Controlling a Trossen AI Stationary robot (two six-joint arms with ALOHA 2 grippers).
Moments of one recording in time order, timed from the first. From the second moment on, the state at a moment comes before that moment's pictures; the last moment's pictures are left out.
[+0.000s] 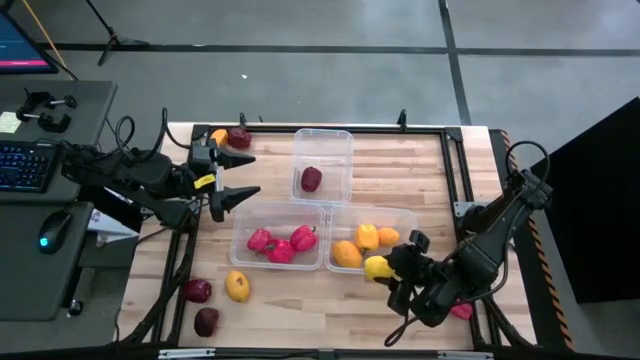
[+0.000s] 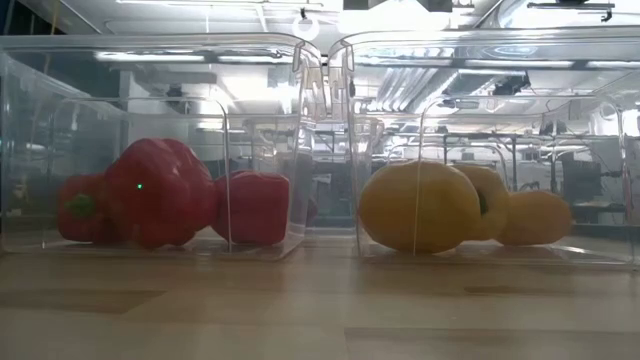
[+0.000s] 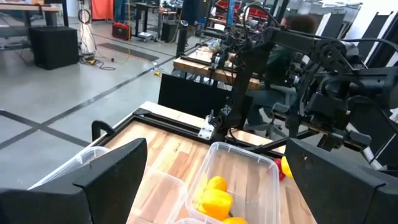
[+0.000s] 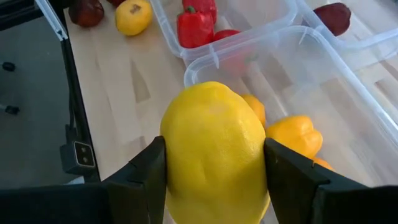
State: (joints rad) left arm -0.34 0.91 1.21 -0.44 -0.59 -0.28; right arm 0.77 1.60 1.62 -1.17 0.63 1.07
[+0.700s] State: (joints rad) left arm -0.19 1.16 1.21 -0.44 -0.25 -0.45; right arm 0.74 1.60 1.62 -1.18 0.72 1.08
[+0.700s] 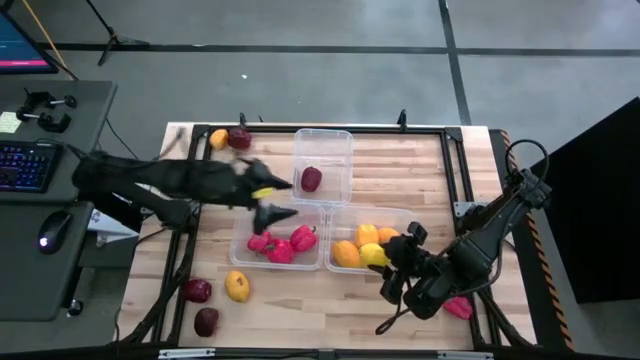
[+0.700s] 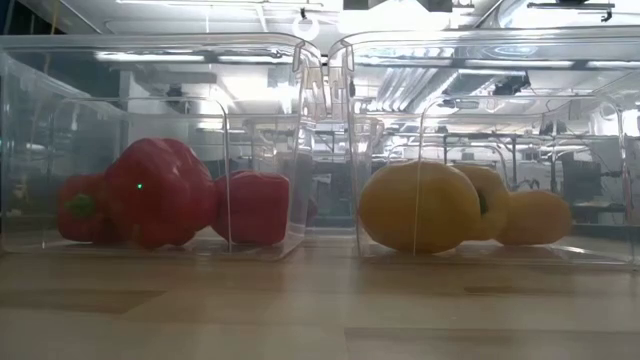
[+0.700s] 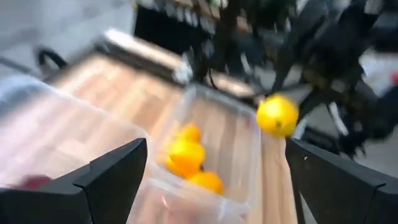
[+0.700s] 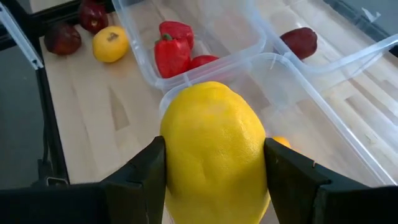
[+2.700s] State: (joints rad) left arm 0.10 0.94 1.05 -0.30 -0.02 -0.38; right arm 1.02 1.55 1.17 -1.25 0.19 1.85
